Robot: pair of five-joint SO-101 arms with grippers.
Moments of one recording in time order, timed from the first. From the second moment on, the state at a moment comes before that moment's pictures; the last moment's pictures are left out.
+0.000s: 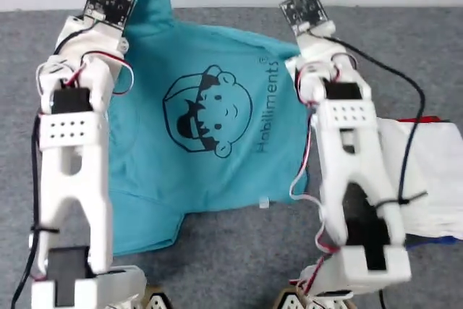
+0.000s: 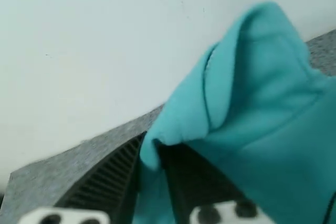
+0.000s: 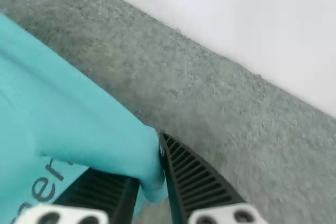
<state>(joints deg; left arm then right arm) -8.5 -6.7 8.2 34.9 -24.3 -4.4 4.3 4.7 32.5 24.9</state>
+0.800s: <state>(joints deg) -8.7 -3.5 4.1 42.8 -24.5 -5.5 27.5 -14.0 49.1 24.9</state>
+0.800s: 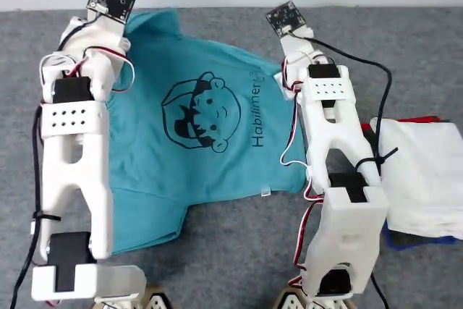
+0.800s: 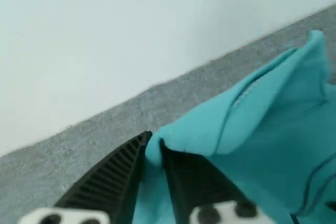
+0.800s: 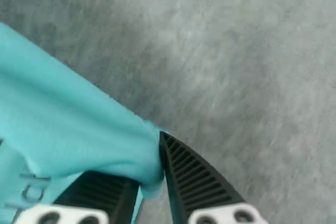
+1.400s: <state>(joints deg) -9.0 -14.7 4.0 81.7 -24.5 -5.4 17.9 -14.0 88.0 27.3</state>
